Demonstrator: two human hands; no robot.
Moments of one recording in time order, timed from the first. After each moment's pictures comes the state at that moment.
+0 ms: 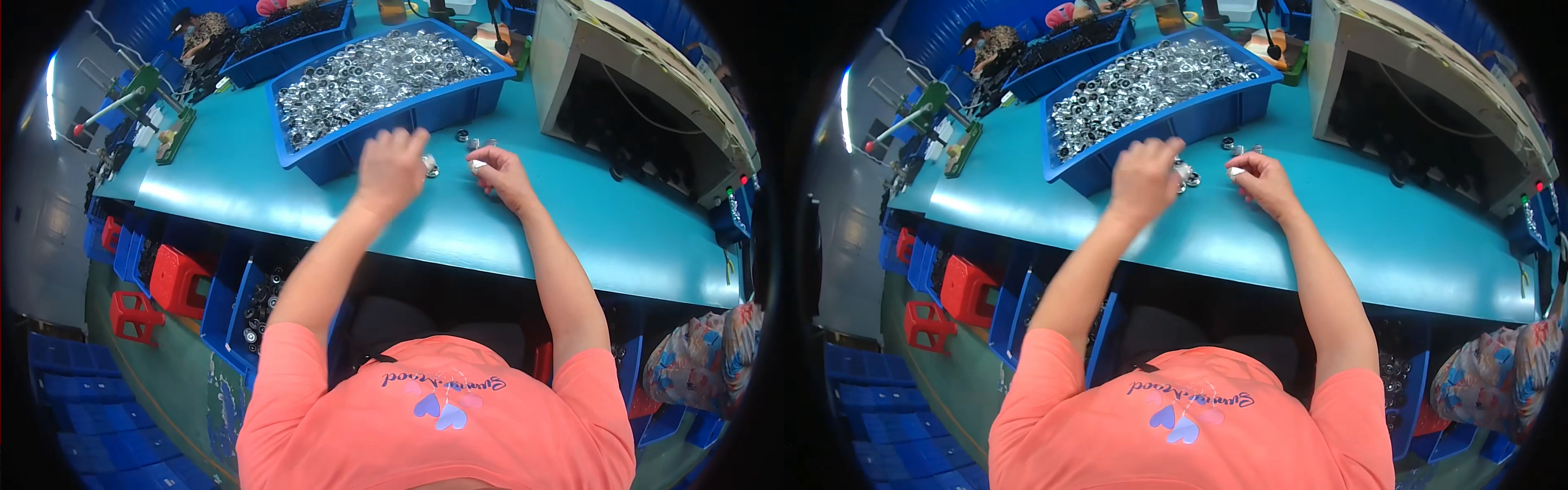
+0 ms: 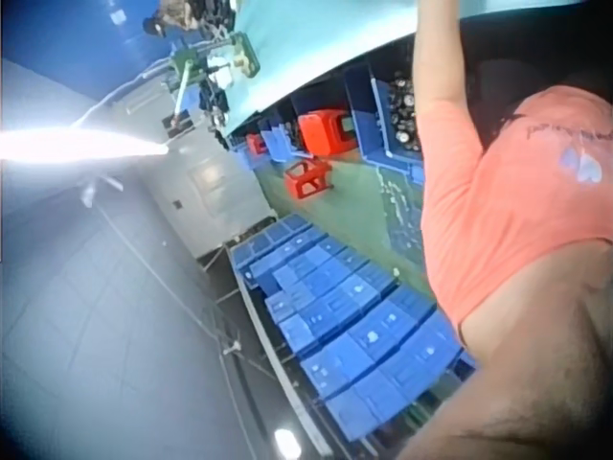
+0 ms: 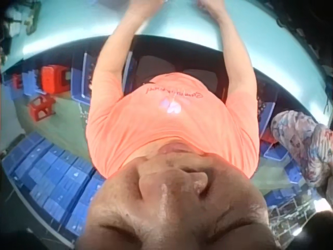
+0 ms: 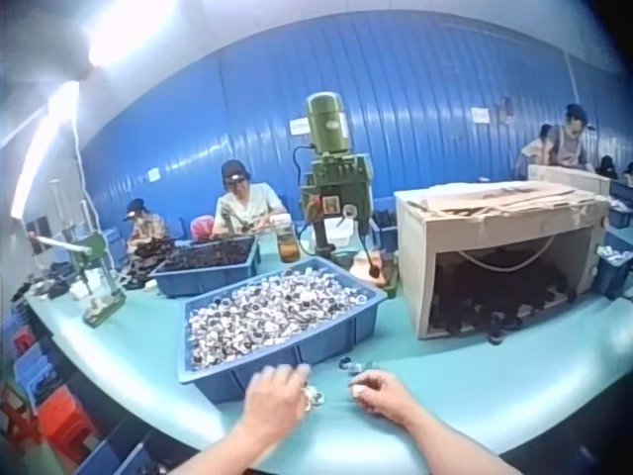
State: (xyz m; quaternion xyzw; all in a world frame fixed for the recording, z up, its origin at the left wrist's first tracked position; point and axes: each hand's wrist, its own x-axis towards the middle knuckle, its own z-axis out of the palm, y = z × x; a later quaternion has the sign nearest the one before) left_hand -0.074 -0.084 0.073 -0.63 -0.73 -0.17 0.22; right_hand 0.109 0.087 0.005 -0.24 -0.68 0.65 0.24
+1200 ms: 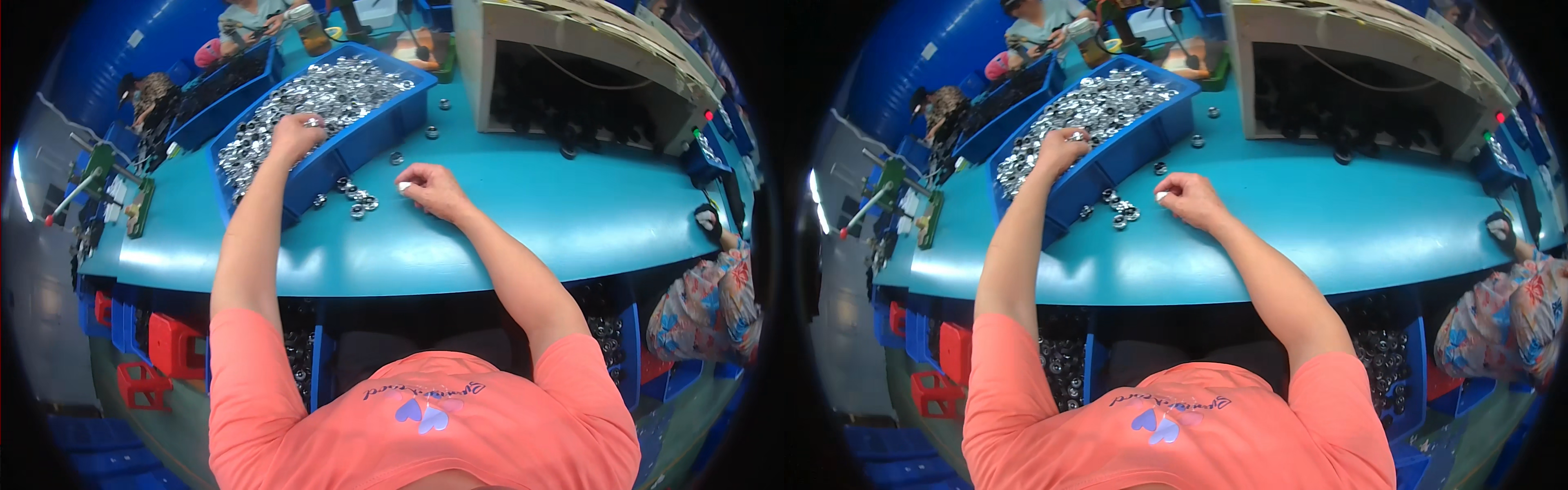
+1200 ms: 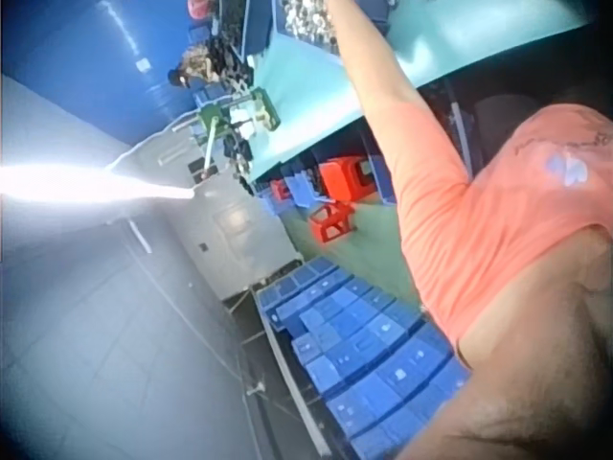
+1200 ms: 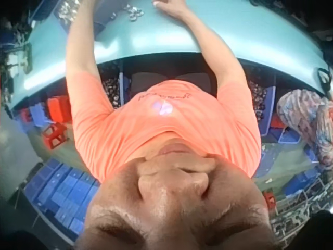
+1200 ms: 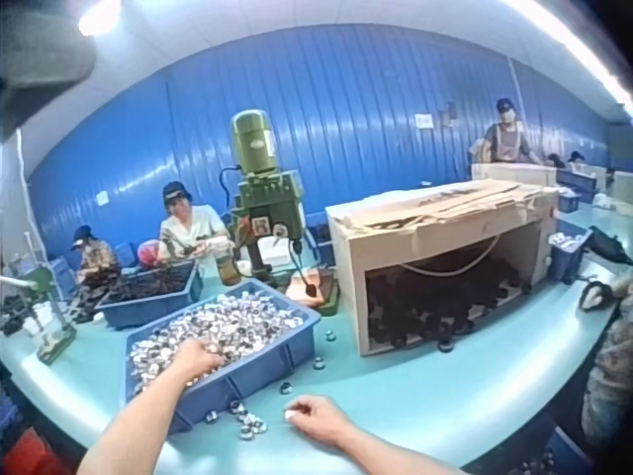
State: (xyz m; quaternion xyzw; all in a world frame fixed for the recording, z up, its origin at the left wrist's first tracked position) left_hand -0.205 0.042 0.110 -0.46 -0.84 -0.25 -0.13; right_hand 0.098 0.090 0.012 -0.29 -0.71 0.60 0.23
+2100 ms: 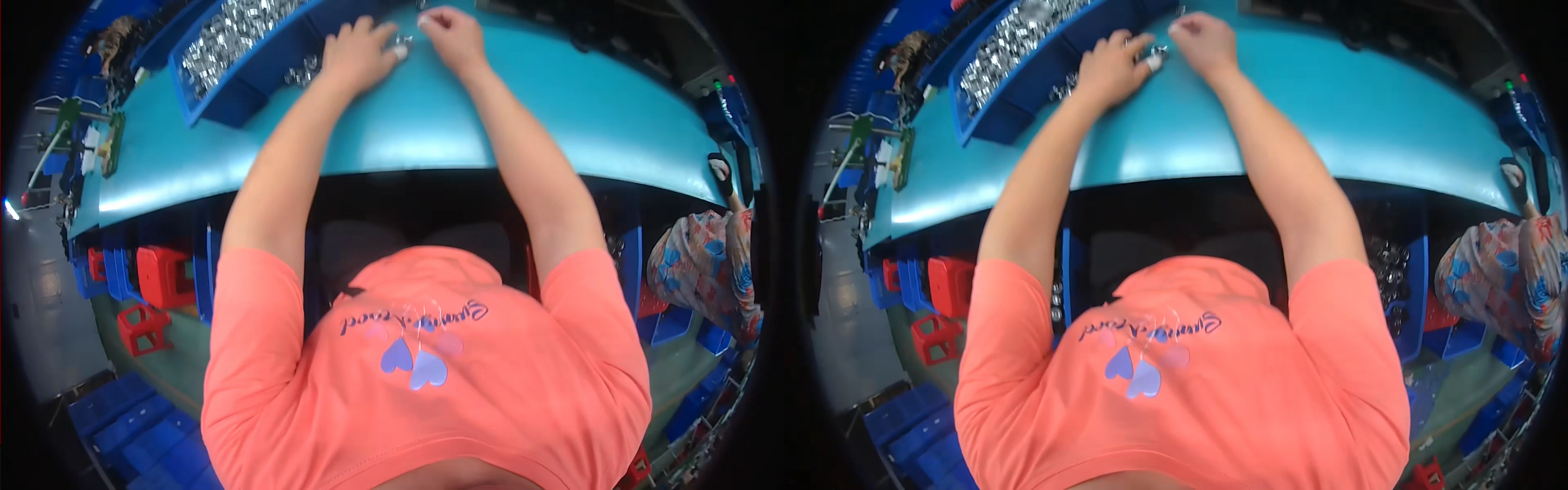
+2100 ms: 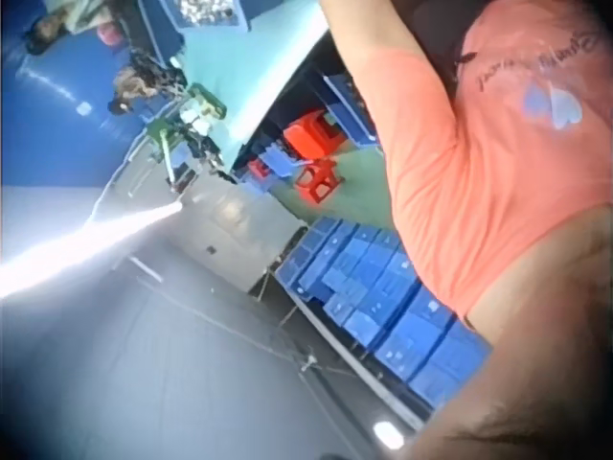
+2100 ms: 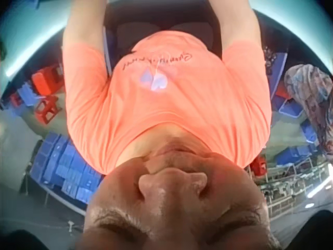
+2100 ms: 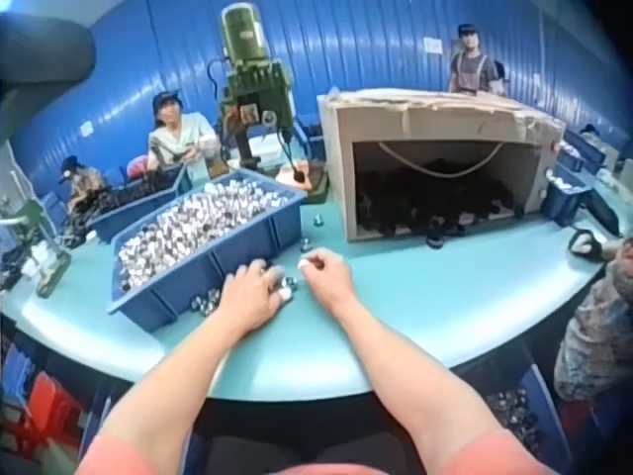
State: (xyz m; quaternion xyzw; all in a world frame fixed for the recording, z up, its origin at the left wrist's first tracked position) left_hand -0.058 0.013 -0.007 -0.66 -0.73 -0.08 0.14; right_hand 0.101 0.141 -0.042 -0.32 -0.72 0.38 0.49
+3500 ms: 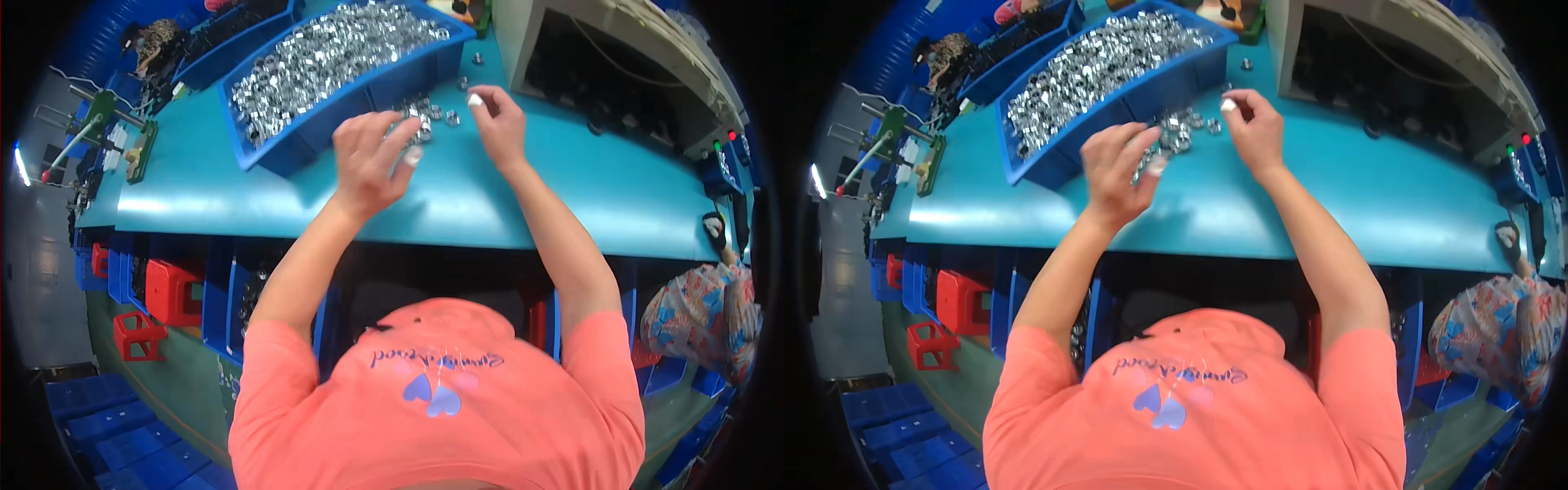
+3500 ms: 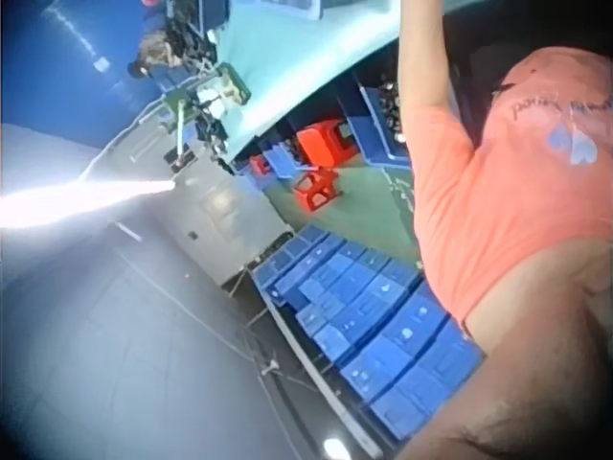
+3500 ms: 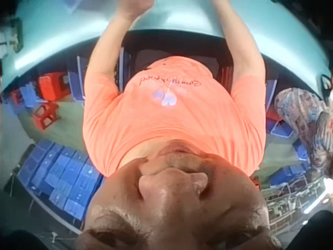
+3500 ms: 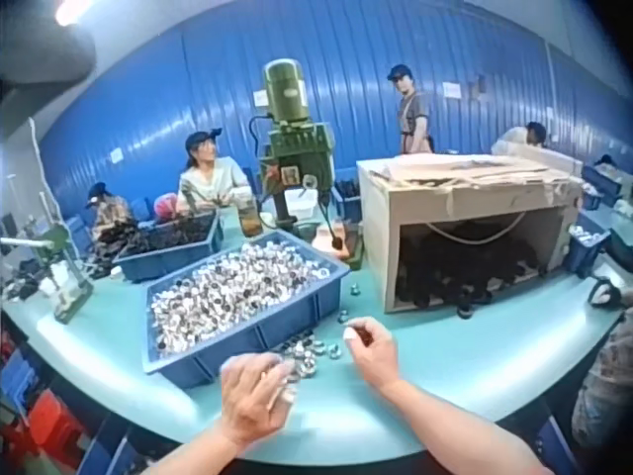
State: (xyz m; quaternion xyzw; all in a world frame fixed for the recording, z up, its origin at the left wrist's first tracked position) left_hand -0.054 -0.076 0.071 -0.70 -0.54 -0.38 0.27; right_hand 0.108 0.110 0.009 -0.29 -0.67 0.43 0.53
